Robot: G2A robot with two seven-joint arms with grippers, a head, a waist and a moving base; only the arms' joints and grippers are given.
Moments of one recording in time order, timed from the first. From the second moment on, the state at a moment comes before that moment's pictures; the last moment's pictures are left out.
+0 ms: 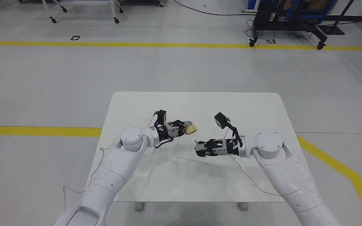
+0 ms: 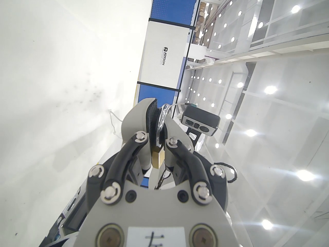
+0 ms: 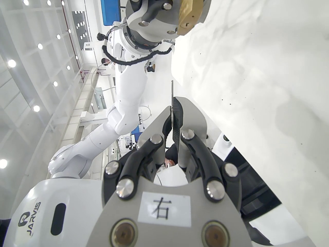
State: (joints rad) left arm 0.95 -1.38 -1.01 -1.00 -0.43 0.04 -0.86; right arm -1.25 -1.10 1.20 -1.58 0.18 0.15 1.14
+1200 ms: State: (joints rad) left arm 0.95 -1.38 -1.01 -1.01 -0.41 0.00 -0.86; right arm -1.16 -1.10 1.14 -1.49 0.23 0.18 1.07
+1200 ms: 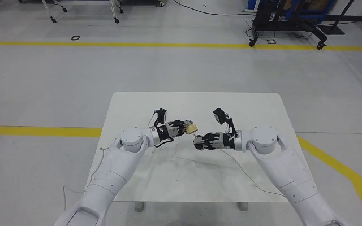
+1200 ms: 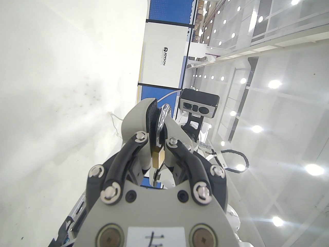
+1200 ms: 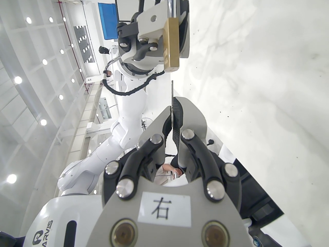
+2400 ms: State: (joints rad) left arm 0.95 -1.38 -0.99 -1.01 -0.38 -0.02 -0.89; right arm -1.14 -1.10 1.11 -1.47 0.23 0.21 1.03
